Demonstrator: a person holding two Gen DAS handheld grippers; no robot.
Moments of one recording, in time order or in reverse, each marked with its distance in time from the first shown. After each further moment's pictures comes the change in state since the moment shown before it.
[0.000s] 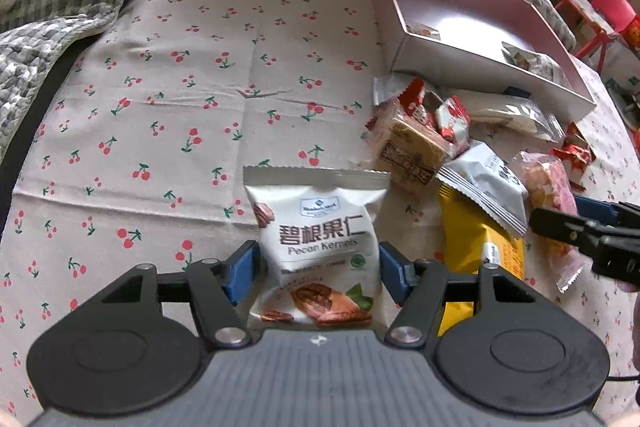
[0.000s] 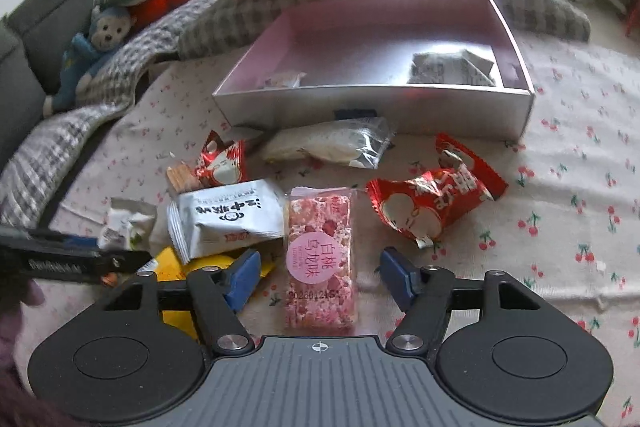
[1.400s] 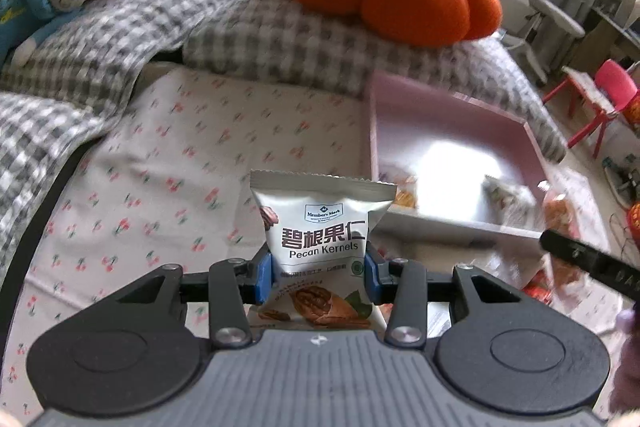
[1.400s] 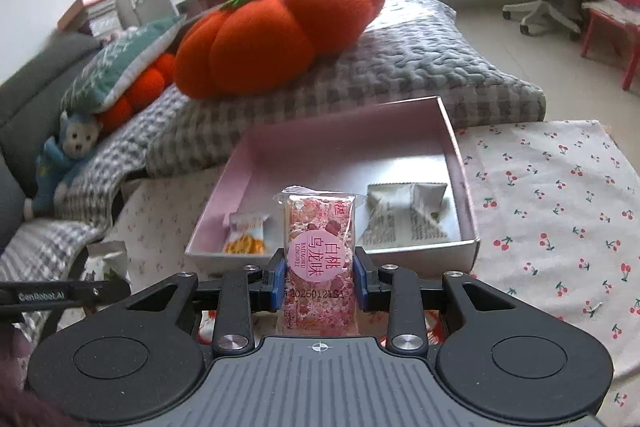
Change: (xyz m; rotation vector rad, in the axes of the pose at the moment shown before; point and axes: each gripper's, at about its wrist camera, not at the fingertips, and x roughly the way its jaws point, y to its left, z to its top) left arm -0.038 -0.022 0.073 -0.093 -0.198 -0.015; right arm -0.030 -0.030 0.076 0.160 -0.192 -0.060
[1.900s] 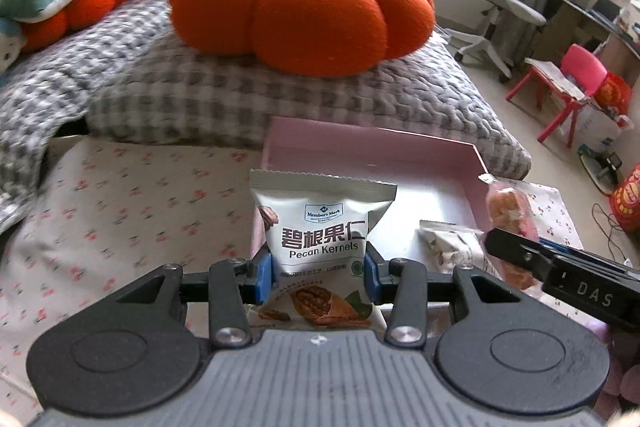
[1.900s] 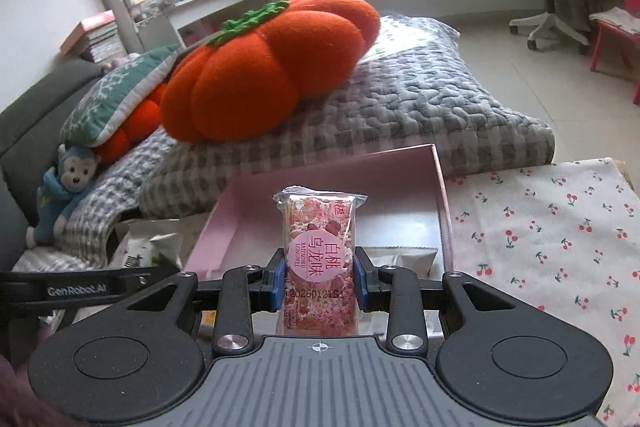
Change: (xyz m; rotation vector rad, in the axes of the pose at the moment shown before) left arm 0.046 -0.073 0.039 0.114 -0.037 -0.070; right arm 0.024 -0.028 0.040 0.007 -0.055 0.040
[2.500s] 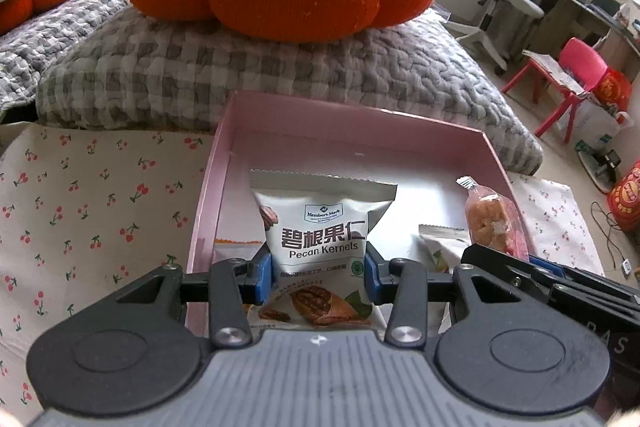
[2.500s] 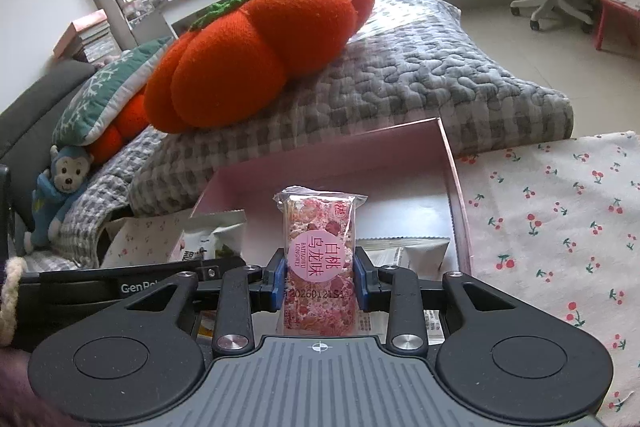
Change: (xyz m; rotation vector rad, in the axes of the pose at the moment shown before) left arm 0.045 -0.008 -0.006 -0.007 0.017 -0.026; right arm 0.032 -0.011 -0.011 0.028 0.024 0.025
